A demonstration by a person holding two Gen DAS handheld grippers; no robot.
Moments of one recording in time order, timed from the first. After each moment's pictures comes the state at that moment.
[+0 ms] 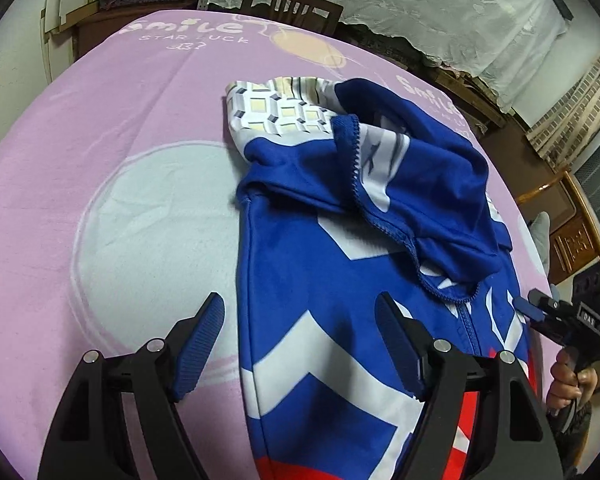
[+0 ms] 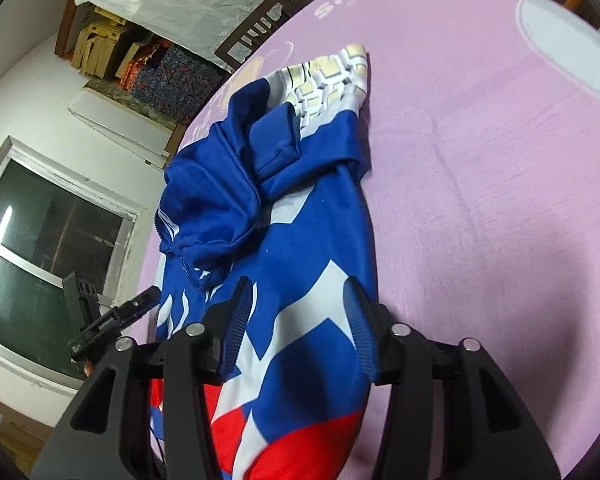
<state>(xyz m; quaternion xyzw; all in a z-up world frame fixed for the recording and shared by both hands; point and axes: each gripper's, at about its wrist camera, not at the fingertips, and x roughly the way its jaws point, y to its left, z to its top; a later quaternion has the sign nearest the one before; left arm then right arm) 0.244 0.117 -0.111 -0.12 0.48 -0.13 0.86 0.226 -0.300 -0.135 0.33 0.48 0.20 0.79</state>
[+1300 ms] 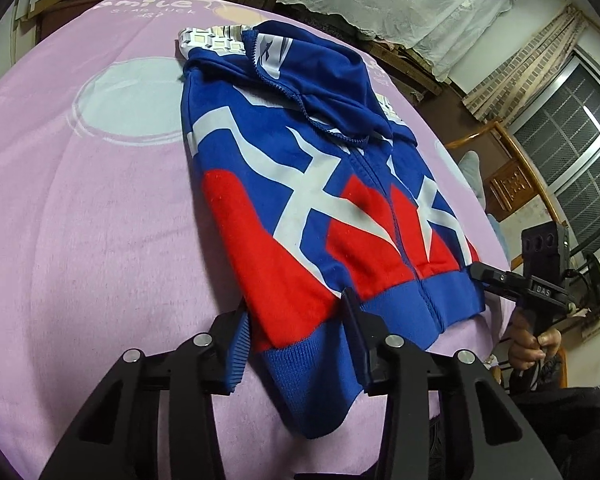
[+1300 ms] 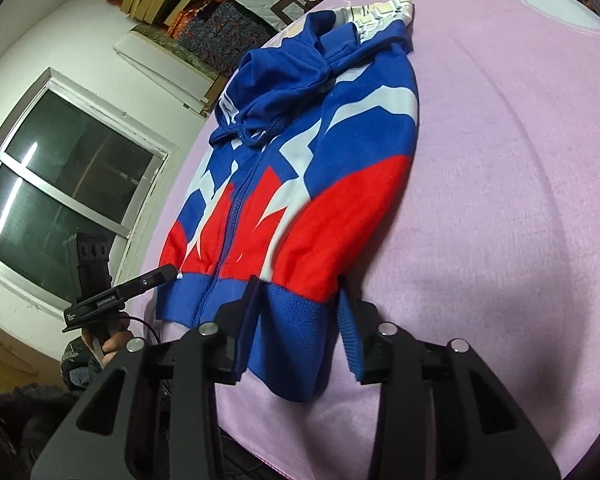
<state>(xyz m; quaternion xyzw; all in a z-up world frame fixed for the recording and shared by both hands) 0.100 0.105 -0.121 -0.13 0.49 -0.24 0.83 0.095 -0.272 -0.132 0.26 0.49 0.28 0.78</state>
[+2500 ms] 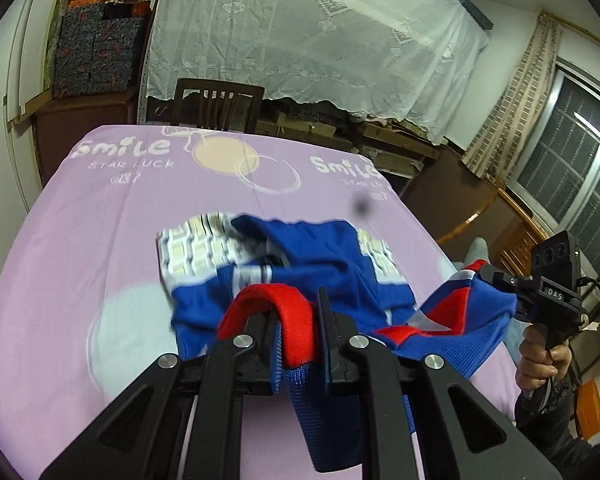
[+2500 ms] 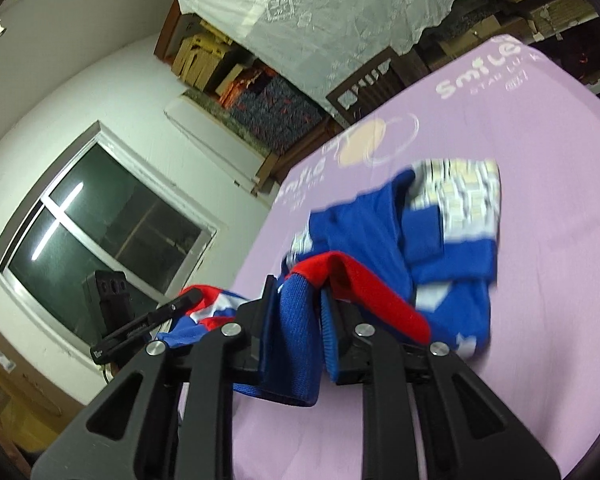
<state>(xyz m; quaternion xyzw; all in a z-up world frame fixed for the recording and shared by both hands) 0.236 0.085 0.016 -0.09 0.36 -0.21 0.90 0.241 -0.276 -0.018 0.31 0.35 0.32 0.82</state>
